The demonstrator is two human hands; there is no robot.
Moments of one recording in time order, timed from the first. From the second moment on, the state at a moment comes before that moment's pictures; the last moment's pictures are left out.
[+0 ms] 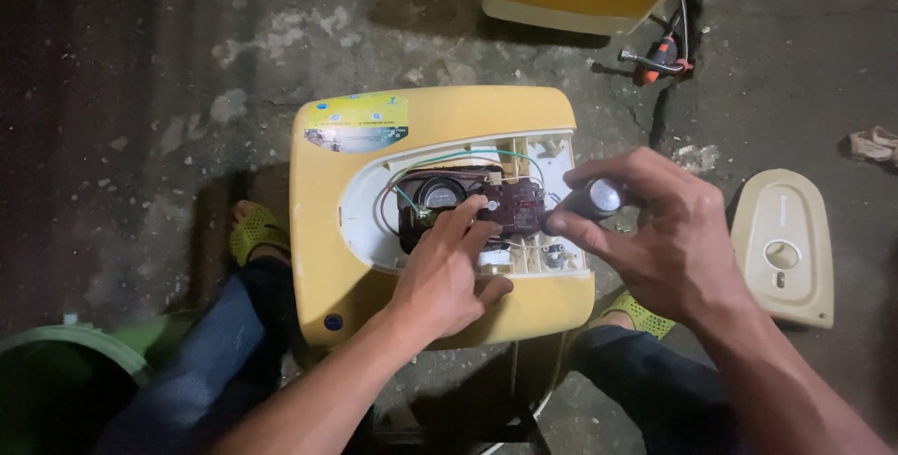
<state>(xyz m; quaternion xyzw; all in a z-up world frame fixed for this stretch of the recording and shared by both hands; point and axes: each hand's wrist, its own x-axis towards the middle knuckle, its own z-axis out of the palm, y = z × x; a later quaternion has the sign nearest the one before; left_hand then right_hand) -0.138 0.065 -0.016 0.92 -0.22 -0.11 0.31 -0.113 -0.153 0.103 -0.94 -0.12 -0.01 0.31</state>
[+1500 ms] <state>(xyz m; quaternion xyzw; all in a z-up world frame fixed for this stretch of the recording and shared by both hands) -0.105 0.012 0.006 0.82 -0.29 -0.04 0.50 -0.122 -0.126 0.145 -0.98 0.03 0.18 0.08</state>
